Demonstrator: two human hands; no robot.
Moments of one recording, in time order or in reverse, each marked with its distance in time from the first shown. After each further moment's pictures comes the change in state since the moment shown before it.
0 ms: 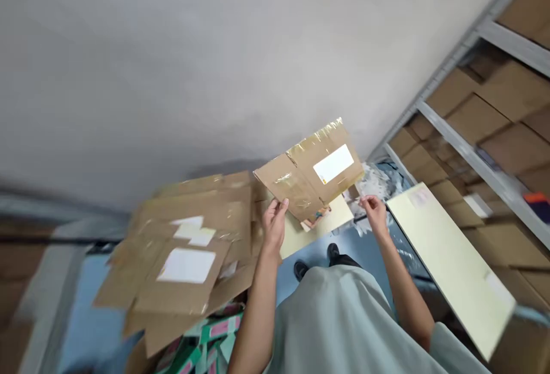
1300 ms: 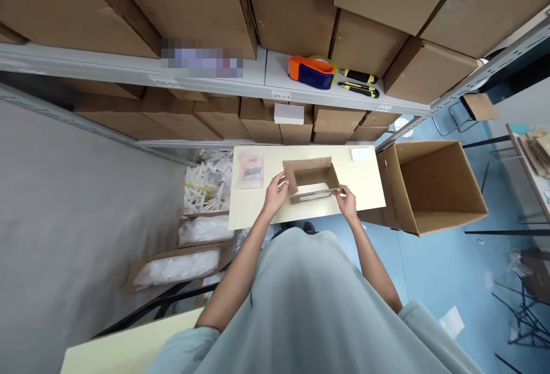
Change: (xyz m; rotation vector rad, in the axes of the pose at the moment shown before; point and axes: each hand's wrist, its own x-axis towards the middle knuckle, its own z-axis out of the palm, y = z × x) left_hand -0.169 -0.376 0.639 0.712 -1.419 -0.157; right_hand -0.055 0.260 -0.484 -0.102 0.964 0.589
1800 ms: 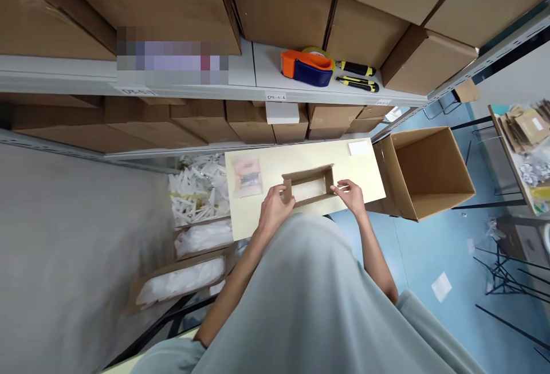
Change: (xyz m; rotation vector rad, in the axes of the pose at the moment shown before) left_hand -0.023 0.051 -0.044 0.579 -0.198 0.008; right_hand 0.001 -0.077 0.000 -0.185 0.012 0.176
